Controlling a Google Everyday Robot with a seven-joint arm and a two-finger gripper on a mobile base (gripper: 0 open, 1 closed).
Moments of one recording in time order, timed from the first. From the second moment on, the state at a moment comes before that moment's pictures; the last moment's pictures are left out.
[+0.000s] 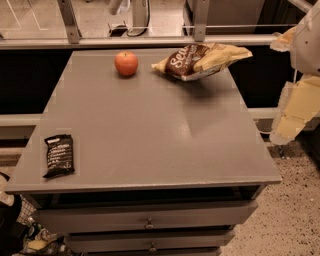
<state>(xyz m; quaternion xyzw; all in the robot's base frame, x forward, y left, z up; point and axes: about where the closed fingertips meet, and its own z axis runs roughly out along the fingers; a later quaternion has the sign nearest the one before) 0.437 -0.210 0.998 -0.60 0.77 -0.06 0.19</state>
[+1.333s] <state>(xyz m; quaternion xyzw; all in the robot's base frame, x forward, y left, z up) 0.568 -0.211 1.005 -0.56 0.78 -0.05 0.27</state>
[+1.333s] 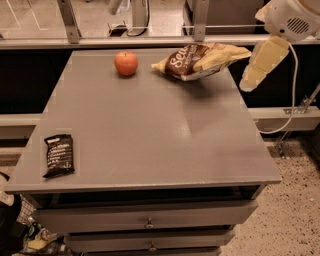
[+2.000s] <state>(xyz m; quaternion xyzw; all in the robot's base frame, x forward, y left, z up) 0.630 -0.206 1.011 -0.53 0.79 -0.01 0.31</state>
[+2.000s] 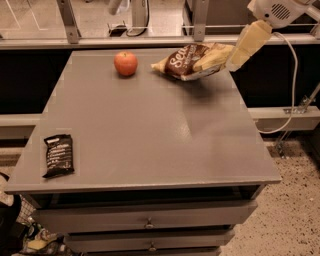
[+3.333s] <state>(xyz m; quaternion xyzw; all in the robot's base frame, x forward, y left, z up) 0.702 -0.160 0.953 -0.50 0.81 0.06 0.29</state>
